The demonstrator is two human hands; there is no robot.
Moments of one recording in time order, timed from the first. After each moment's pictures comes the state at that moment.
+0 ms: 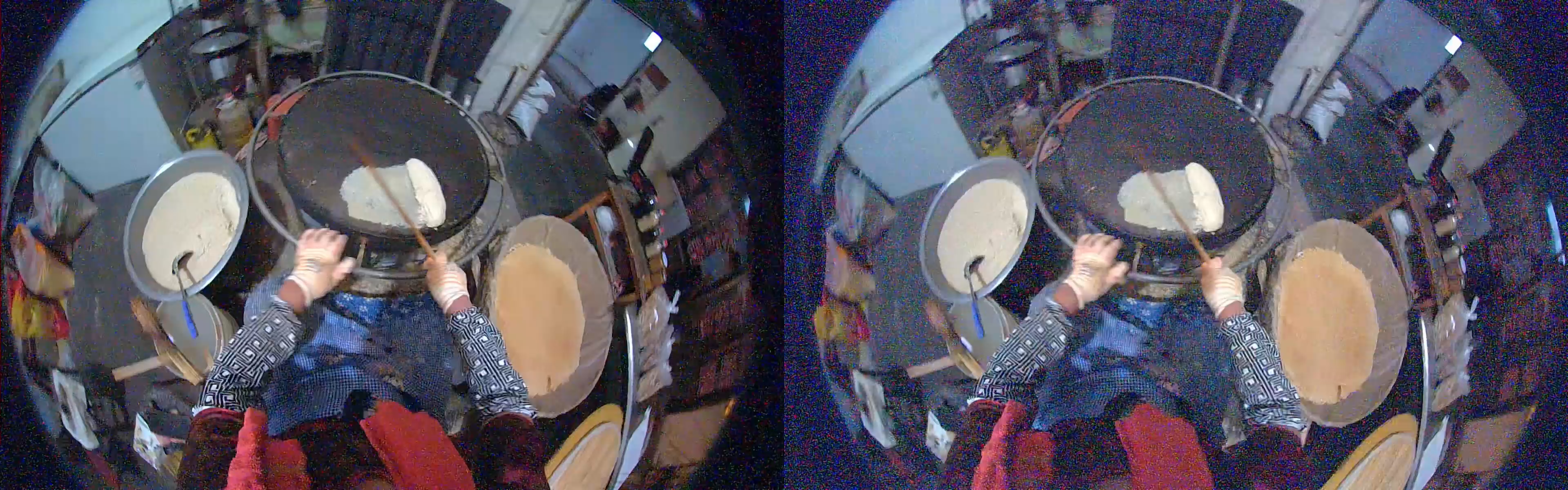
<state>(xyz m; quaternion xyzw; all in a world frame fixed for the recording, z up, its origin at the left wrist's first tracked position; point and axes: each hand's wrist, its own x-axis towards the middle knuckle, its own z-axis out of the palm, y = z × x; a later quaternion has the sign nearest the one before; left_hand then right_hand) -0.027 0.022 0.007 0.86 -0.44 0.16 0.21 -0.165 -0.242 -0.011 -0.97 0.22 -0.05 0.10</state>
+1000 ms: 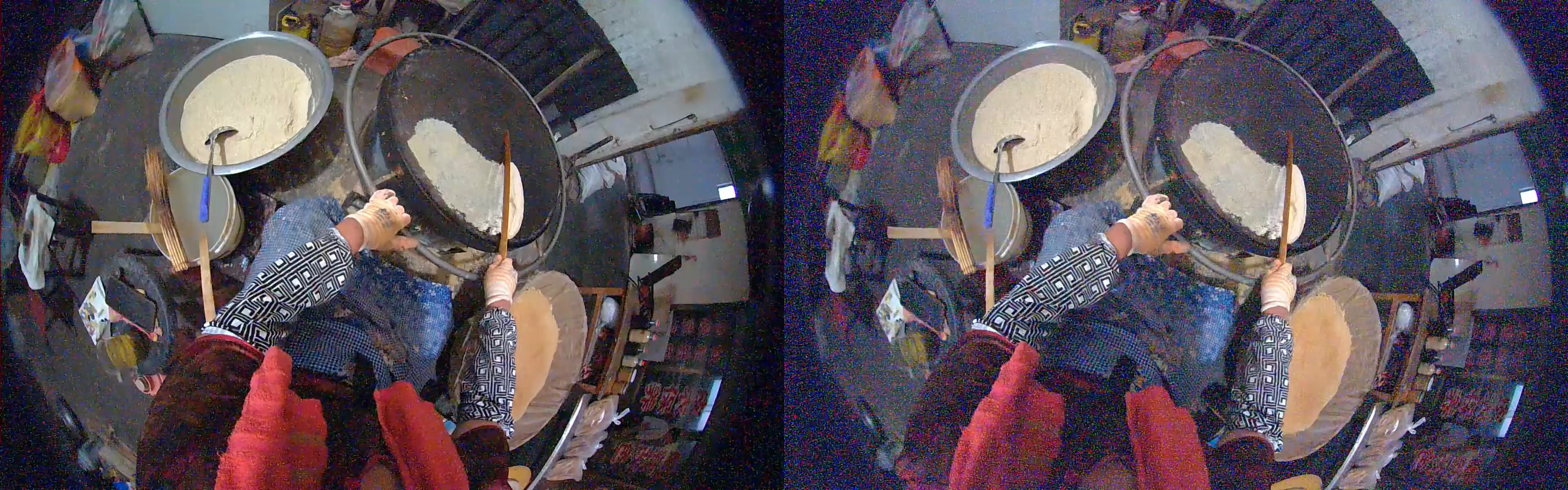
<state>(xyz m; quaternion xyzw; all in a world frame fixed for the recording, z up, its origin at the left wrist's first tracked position) -0.026 0.017 -0.018 0.88 -0.46 -0.02 0.13 -0.144 -0.296 -0.015 -0.96 0.25 -0.11 0.00</state>
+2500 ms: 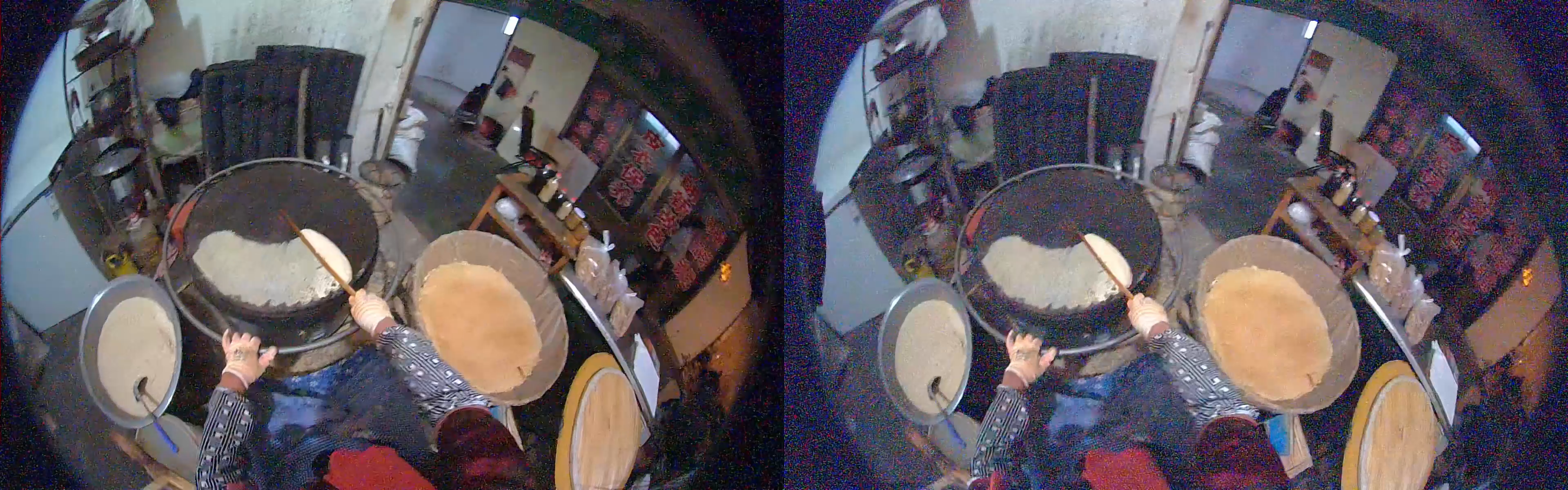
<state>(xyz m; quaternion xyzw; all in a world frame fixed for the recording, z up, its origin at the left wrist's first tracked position) -0.019 0.034 -0.013 0.90 -0.44 0.04 0.09 -0.151 -0.266 0.014 -0.94 0.30 -0.10 0.12</state>
